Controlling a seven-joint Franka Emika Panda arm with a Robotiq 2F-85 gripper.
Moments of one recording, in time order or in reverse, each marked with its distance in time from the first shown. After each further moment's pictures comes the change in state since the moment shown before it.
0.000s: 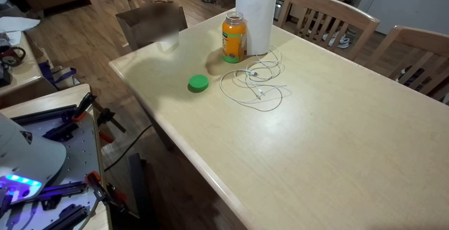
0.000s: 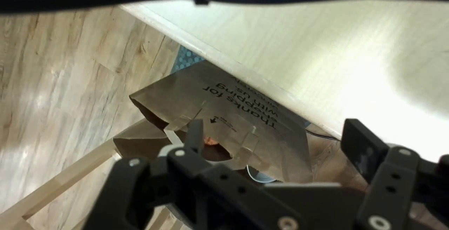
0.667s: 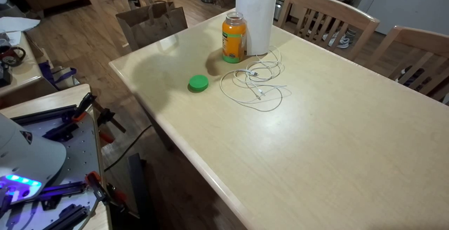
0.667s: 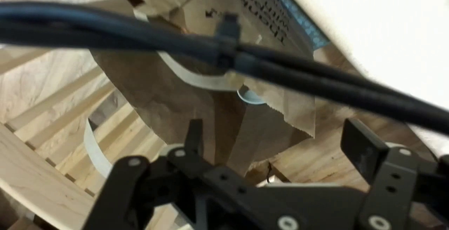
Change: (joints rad) arm -0.054 0.117 0.101 -0.019 0.423 0.106 -0.519
